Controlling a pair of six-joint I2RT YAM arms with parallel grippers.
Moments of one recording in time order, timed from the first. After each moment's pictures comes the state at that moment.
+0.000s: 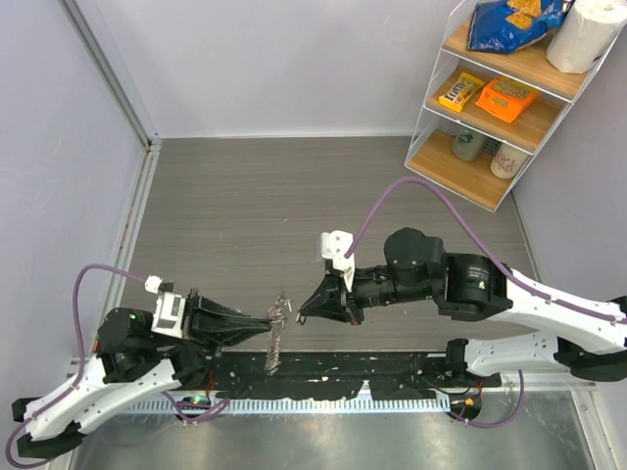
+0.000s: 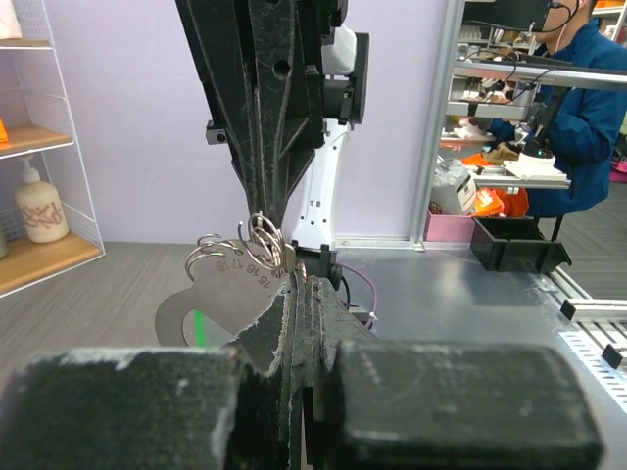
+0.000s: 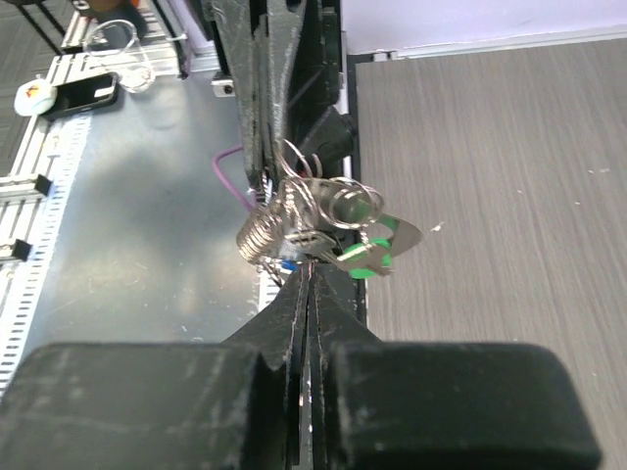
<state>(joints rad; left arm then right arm) -1.06 0.15 0.51 0.08 0.47 -0.25 1.32 1.09 1.35 -0.53 -0.28 0.05</state>
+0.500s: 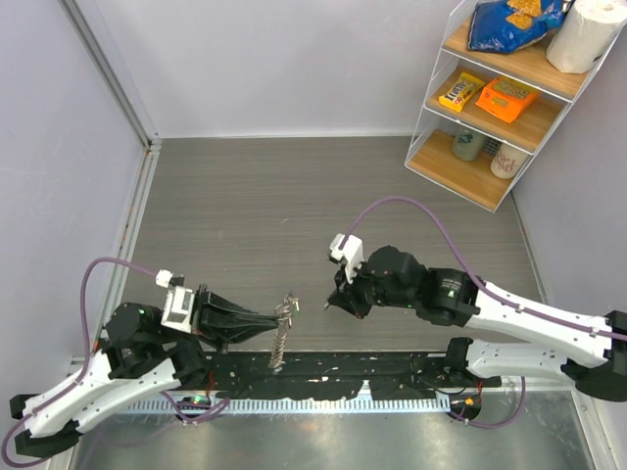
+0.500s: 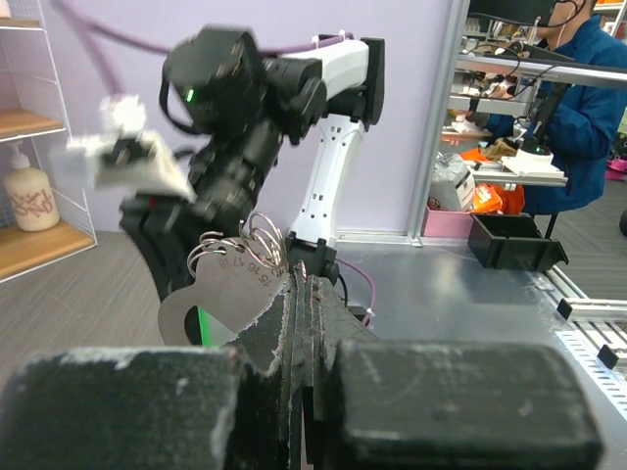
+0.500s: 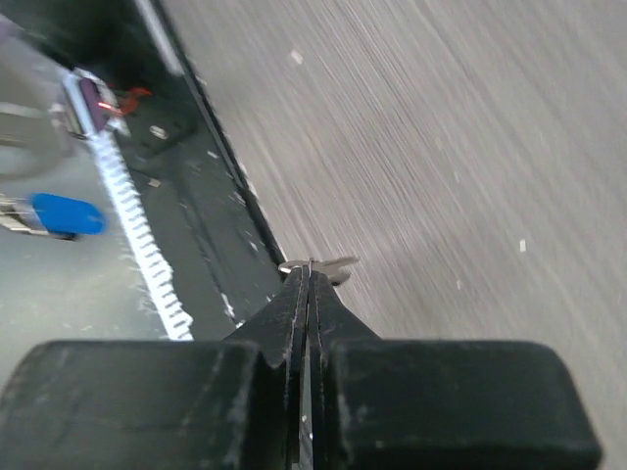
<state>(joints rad) -1.06 0.20 0.51 0.12 0.47 -0.27 1.19 0.98 1.00 -0.50 -0.04 0.18</state>
